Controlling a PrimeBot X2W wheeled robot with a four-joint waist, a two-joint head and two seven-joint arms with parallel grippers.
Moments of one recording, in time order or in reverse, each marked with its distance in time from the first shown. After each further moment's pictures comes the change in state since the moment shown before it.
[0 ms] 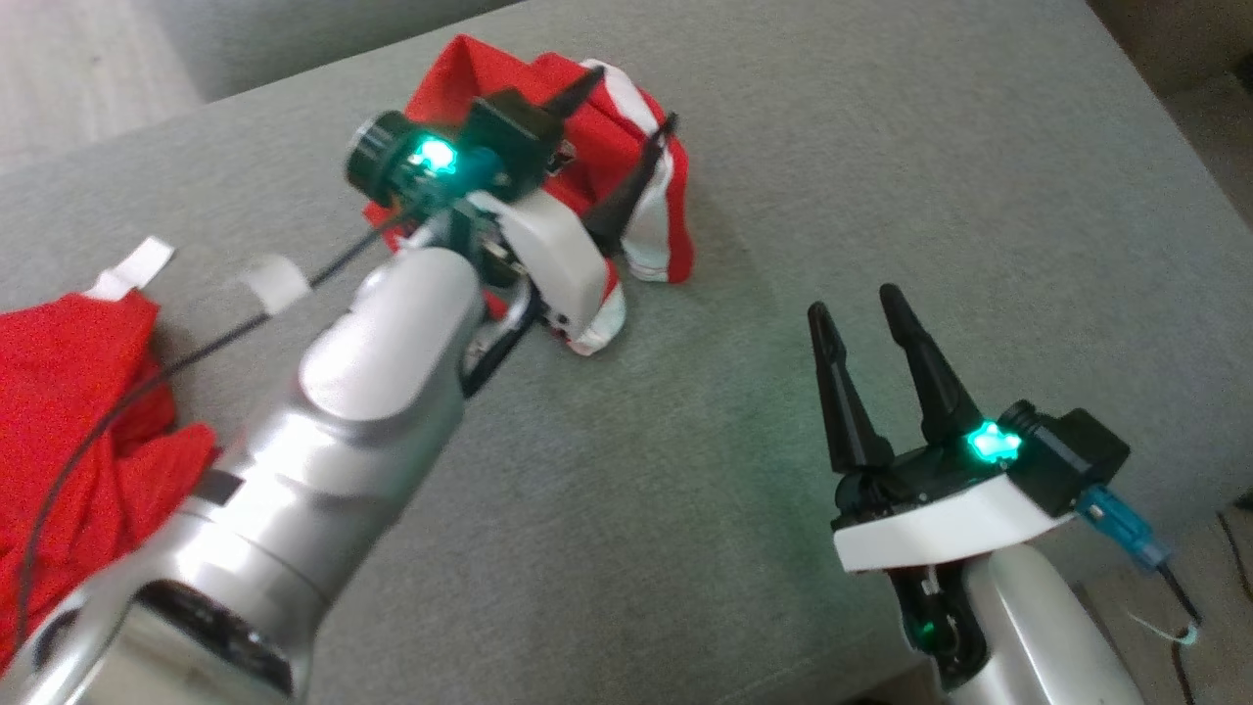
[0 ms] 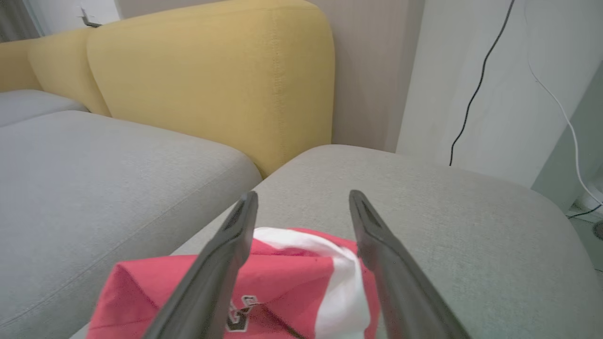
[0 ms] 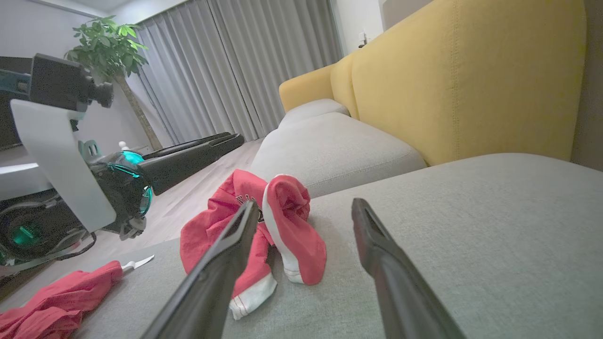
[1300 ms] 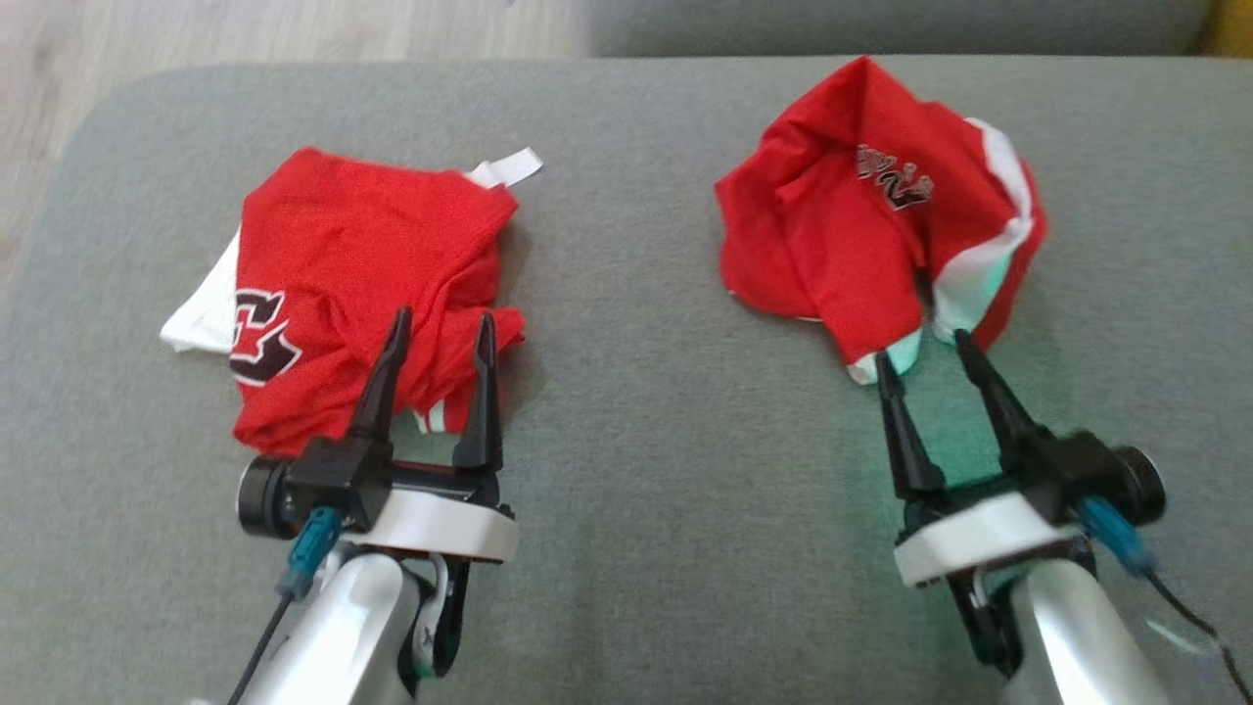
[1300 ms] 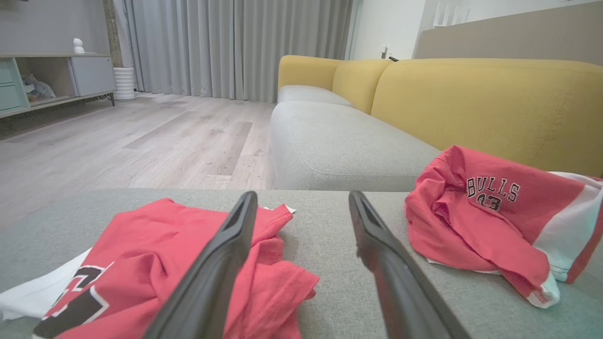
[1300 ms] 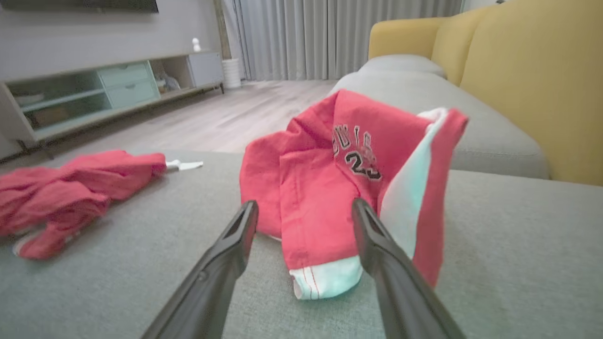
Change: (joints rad) left arm 0.678 0.089 0.305 -0.476 0.058 0.326 -0.250; right arm 0.037 0.000 -0.188 0.107 -0.290 0.000 0.000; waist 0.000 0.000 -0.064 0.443
